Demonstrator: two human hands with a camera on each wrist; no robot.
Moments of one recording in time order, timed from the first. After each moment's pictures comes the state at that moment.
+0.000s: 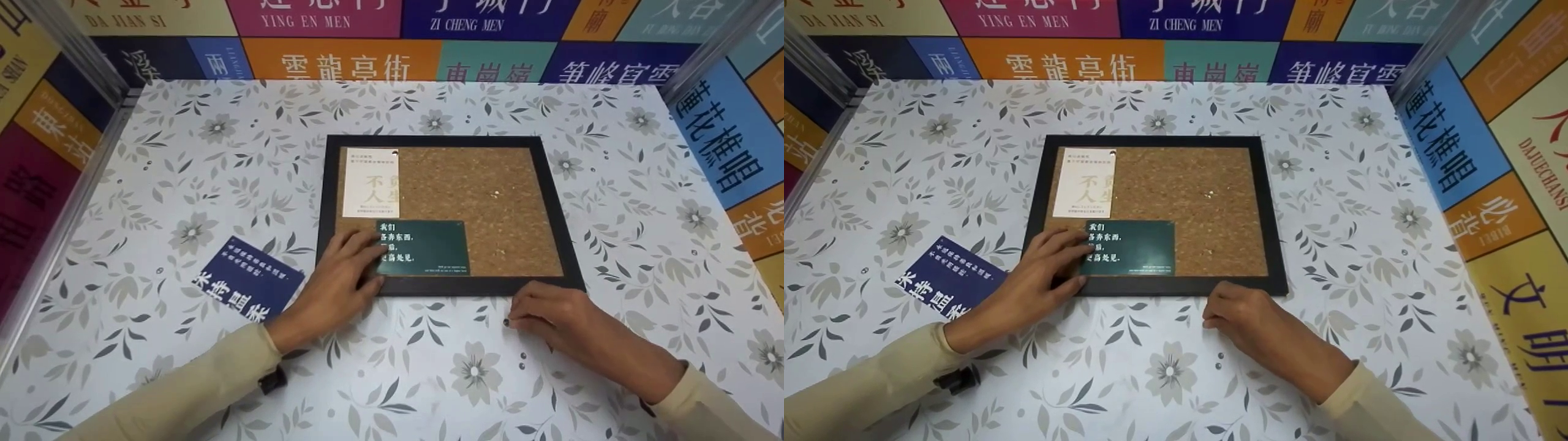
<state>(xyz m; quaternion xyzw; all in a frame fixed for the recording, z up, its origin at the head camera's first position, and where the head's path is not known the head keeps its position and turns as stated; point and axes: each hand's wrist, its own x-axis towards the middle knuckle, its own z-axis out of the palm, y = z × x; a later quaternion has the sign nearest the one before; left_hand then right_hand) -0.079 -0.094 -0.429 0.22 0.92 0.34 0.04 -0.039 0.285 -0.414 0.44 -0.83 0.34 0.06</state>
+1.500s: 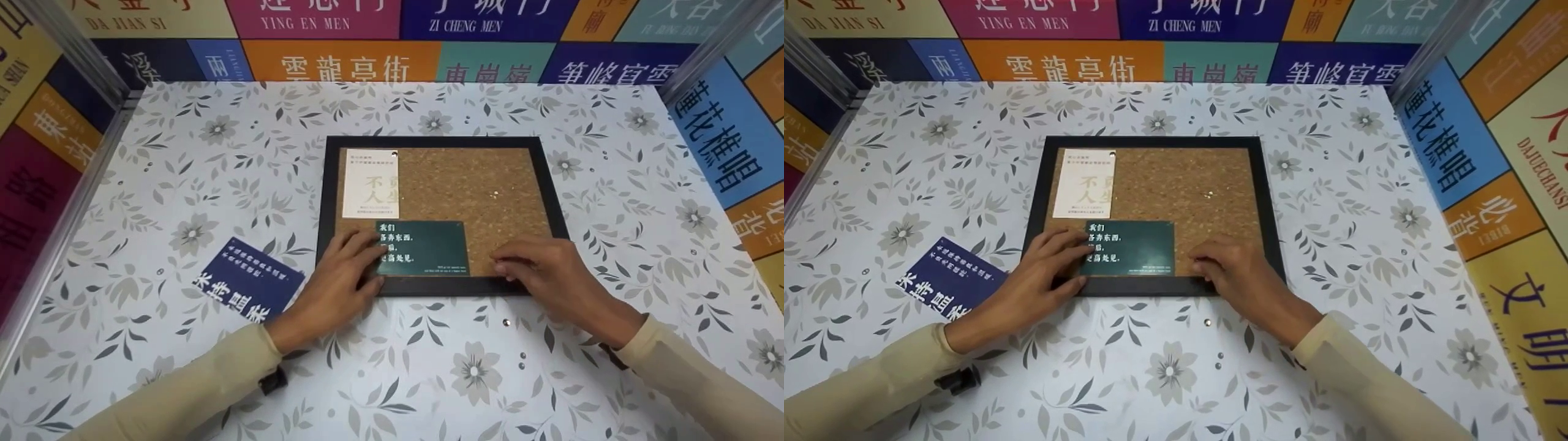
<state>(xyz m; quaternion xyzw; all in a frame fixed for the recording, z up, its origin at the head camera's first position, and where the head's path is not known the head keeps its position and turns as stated) -0.080 -0.094 -0.430 0.23 0.91 0.34 0.03 -0.084 0.259 -0.399 0.30 -0.88 0.37 0.07</state>
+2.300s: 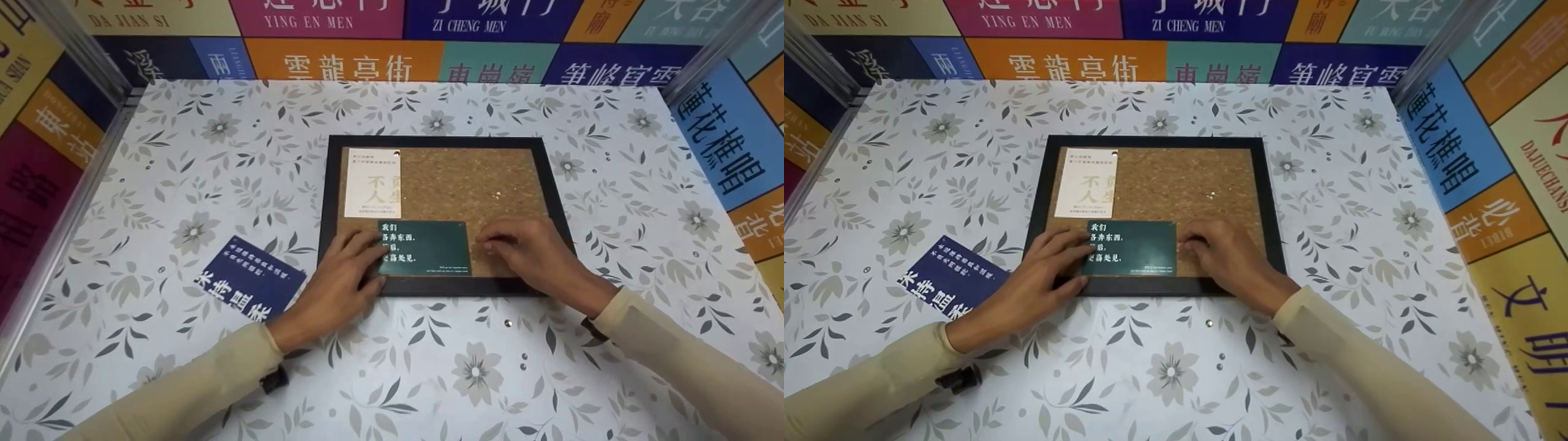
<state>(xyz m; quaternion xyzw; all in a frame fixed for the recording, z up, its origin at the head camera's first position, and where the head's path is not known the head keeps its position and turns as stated) -0.079 -0.094 -0.429 0.22 0.91 0.34 0.04 -0.120 0.239 -0.400 0.25 -0.89 0.37 0.02</state>
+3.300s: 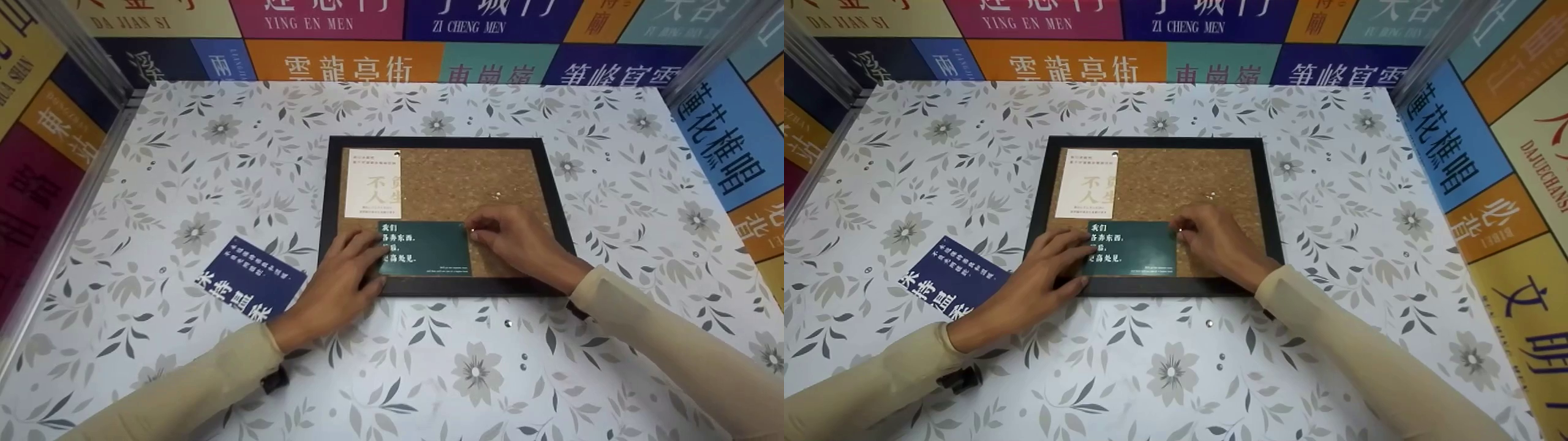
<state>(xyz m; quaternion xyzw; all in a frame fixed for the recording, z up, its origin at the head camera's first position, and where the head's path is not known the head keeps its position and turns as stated) -0.079 -0.094 -0.428 0.23 0.91 0.34 0.04 -0.148 0.226 -0.406 0.17 -0.92 0.35 -0.07</state>
